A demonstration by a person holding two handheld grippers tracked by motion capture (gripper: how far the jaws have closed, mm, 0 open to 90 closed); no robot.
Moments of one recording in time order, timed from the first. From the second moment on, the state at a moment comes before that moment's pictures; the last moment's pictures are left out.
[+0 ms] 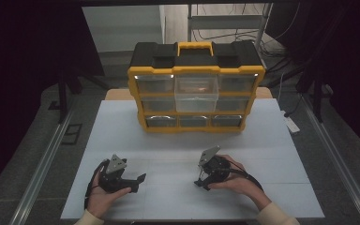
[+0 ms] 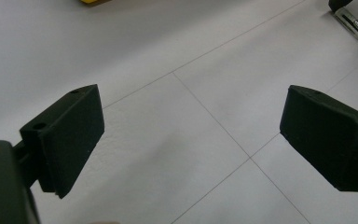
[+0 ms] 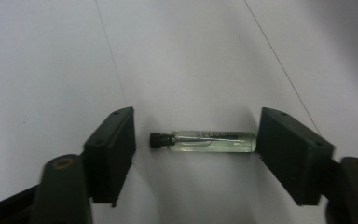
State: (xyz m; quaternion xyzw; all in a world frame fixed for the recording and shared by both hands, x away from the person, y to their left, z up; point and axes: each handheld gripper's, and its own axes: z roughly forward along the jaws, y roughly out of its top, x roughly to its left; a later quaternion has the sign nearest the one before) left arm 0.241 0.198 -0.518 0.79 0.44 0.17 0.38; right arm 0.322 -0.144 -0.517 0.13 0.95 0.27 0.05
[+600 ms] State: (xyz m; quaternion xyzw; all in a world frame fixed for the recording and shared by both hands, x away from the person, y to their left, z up) left arm 0.240 0.198 -0.517 0.79 0.44 0.17 0.38; right arm 0.321 -0.148 -0.506 0.16 0.94 0.30 0.06
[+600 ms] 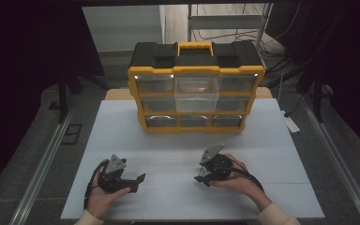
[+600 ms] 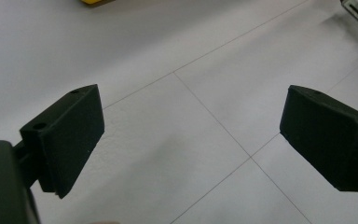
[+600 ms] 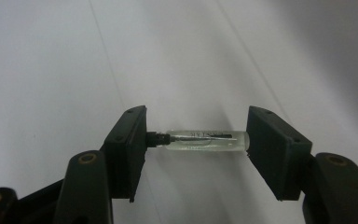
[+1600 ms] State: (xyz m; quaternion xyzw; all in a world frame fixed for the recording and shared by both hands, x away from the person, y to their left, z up) left arm 0.239 0.199 -0.516 0.79 0.44 0.18 0.39; right arm 0.311 -0.192 -0.465 0.24 0.86 0.44 0.10
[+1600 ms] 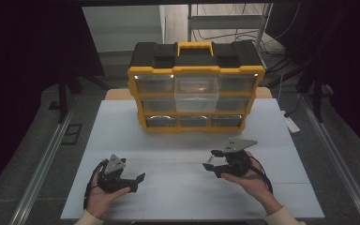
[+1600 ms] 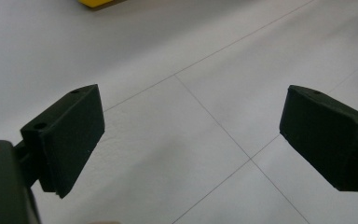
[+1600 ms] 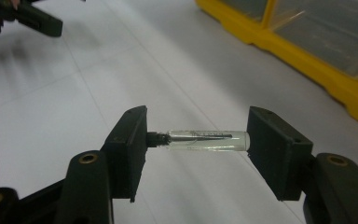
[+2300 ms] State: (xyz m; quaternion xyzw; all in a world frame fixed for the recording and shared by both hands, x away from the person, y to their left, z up) left arm 0.240 0.199 -0.516 0.79 0.44 0.18 0.39; right arm 0.307 -0.203 -0.446 0.26 0.83 0.47 0.12
